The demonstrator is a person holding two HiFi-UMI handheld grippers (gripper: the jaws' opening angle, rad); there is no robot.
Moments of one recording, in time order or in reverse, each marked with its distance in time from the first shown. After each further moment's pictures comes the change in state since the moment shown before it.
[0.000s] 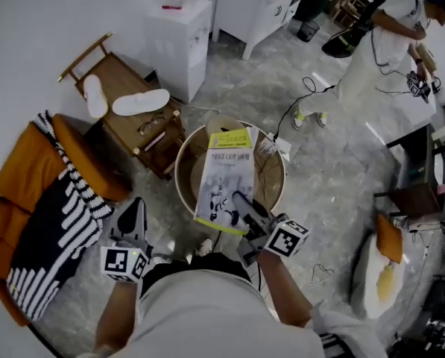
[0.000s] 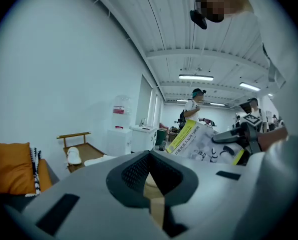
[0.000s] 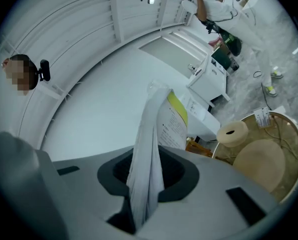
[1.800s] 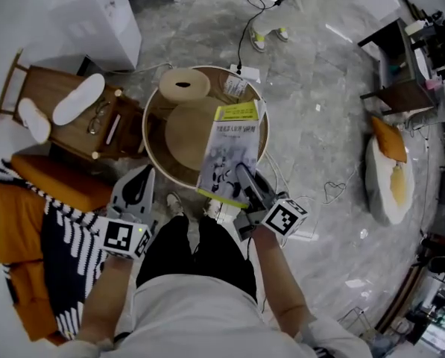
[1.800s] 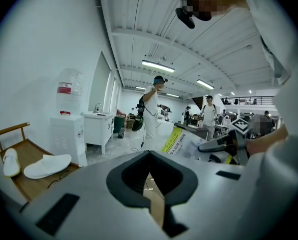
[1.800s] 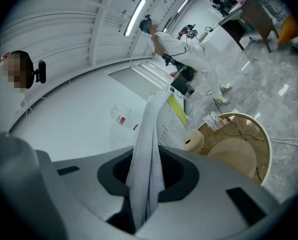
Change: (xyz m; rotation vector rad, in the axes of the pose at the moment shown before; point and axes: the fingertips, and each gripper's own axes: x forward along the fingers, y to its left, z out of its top) left arm 0.134 -0.076 -0.043 0.128 0.175 -0.547; right arm -0.051 -0.115 -0.023 0.141 -0.360 -0.392
